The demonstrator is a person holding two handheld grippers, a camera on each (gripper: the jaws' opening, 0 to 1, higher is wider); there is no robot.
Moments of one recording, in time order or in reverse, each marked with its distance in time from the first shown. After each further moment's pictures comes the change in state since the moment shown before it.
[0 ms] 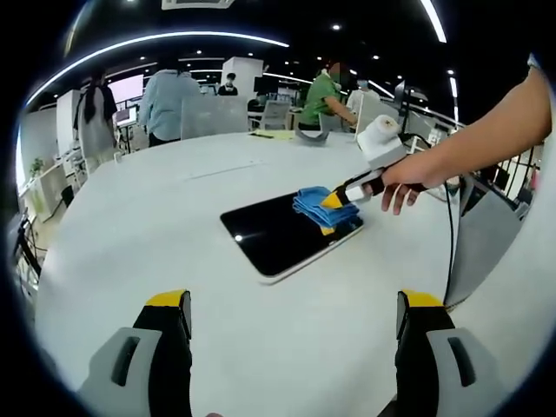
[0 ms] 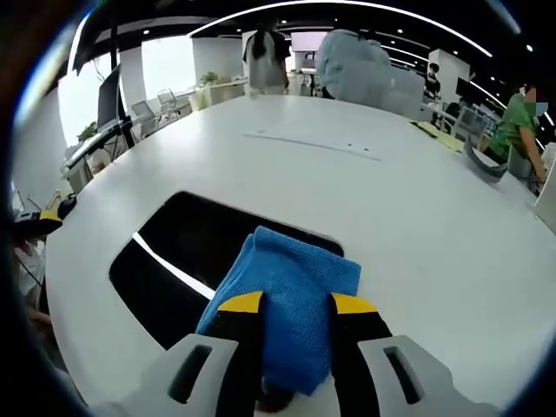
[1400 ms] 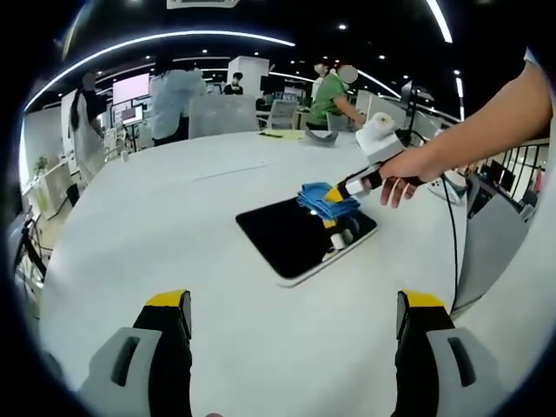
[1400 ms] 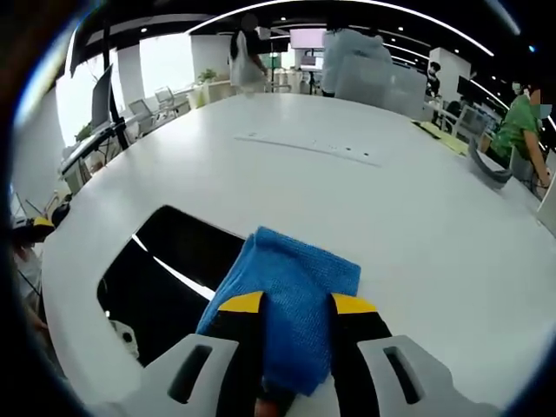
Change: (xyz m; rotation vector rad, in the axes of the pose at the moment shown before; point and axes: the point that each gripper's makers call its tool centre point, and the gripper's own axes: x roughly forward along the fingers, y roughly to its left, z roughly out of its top) left arm -0.001 0.021 0.003 -0.010 0.008 0.030; right arm 0.023 -0.011 0.022 -0.001 0.016 -0.004
